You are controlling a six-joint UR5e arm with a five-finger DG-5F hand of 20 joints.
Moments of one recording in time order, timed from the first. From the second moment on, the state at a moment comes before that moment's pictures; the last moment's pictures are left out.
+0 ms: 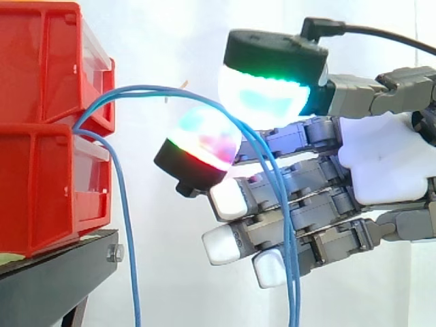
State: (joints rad) arm 0.31 -2.30 -1.09 -3.00 -0.99 0.05
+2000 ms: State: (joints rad) arm 0.31 -2.30 -1.09 -3.00 -0.98 0.06
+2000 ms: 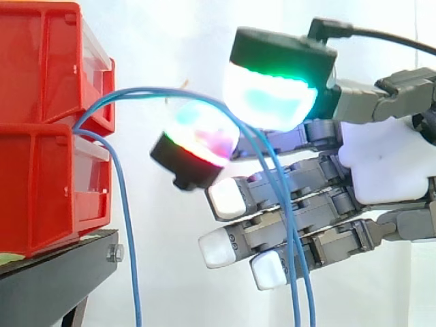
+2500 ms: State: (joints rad) arm 0.31 -2.30 -1.09 -3.00 -0.98 0.07
